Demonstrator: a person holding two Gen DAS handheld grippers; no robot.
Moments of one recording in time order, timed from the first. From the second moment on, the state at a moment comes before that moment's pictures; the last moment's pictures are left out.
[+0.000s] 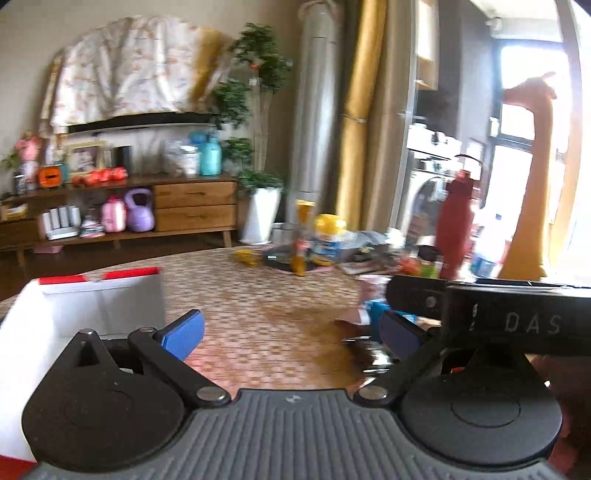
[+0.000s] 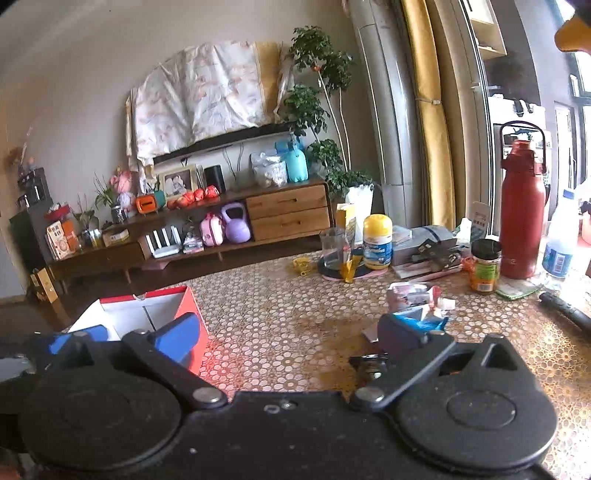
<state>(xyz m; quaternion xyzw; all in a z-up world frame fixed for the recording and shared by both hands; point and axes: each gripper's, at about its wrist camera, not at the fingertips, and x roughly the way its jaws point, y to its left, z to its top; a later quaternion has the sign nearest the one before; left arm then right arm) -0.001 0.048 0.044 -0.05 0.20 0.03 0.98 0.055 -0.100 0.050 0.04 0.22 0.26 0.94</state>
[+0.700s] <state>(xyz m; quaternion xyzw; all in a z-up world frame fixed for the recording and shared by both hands) 0.067 -0.035 -0.022 0.02 0.27 -0.05 0.96 0.079 -0.189 0.000 0.07 0.24 0.19 0.95</state>
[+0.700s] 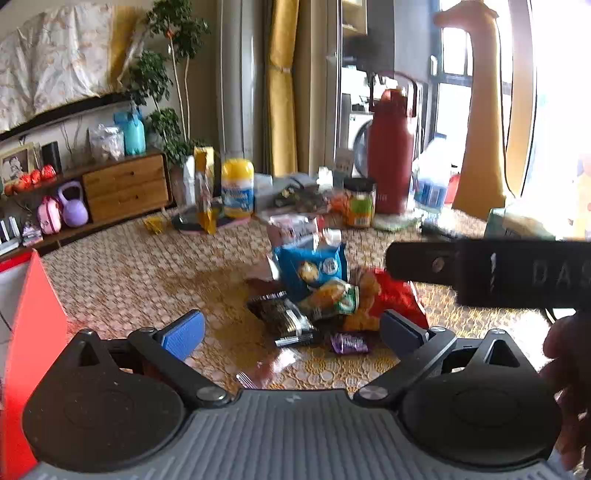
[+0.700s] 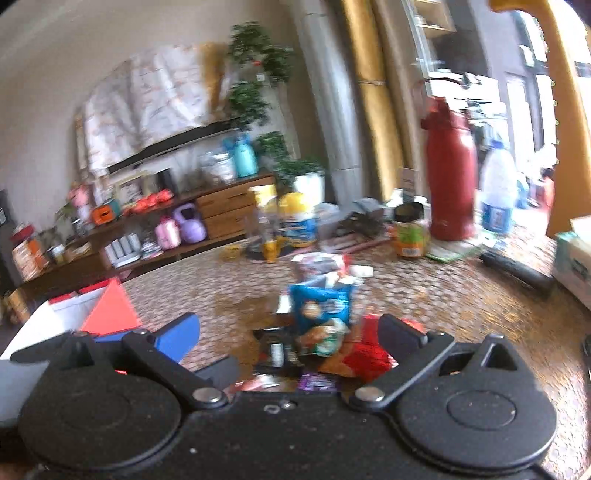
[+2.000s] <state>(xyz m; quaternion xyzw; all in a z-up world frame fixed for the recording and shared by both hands) 0.119 -0.029 -0.098 0.05 0.32 -0.07 0.94 0.157 -0.216 -0.076 0.09 0.36 0.09 0.93</state>
